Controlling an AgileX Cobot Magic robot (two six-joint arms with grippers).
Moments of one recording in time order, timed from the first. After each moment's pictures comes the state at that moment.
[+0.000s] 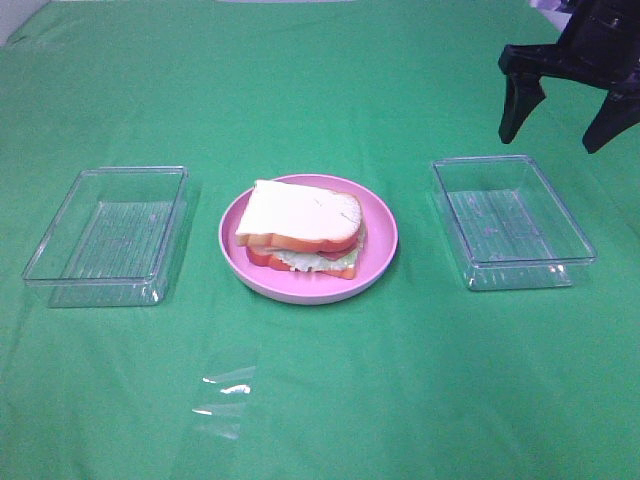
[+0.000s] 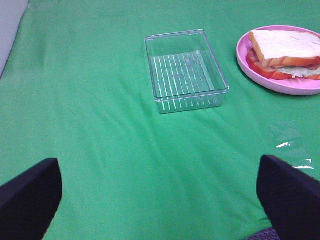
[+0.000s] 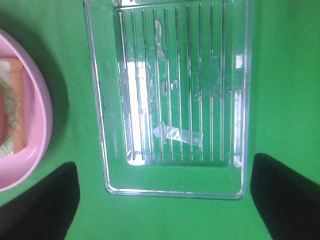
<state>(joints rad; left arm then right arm) 0.04 -0.01 -0.52 -0.12 1.09 0.14 0.04 1.99 -1.72 0.11 1.21 0.00</state>
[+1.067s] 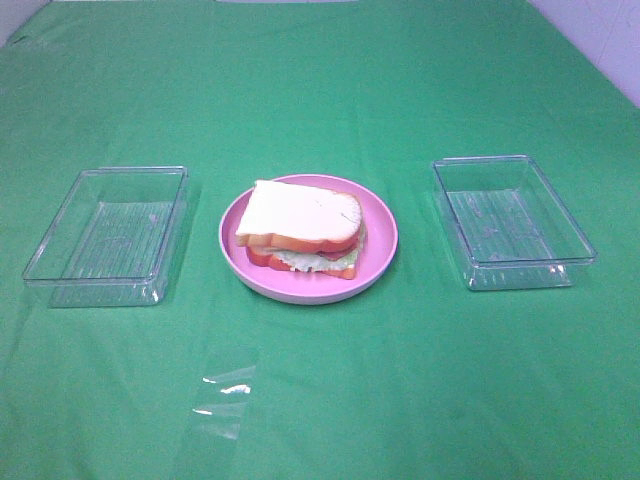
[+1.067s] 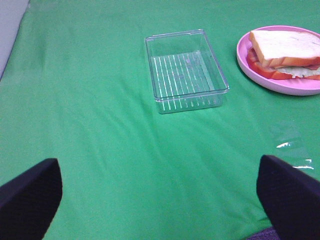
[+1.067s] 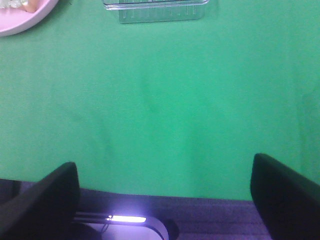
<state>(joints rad) 0.04 -0.01 -0.52 -0.12 1.09 0.14 0.04 0.60 -0.59 0.05 1.04 -0.01</state>
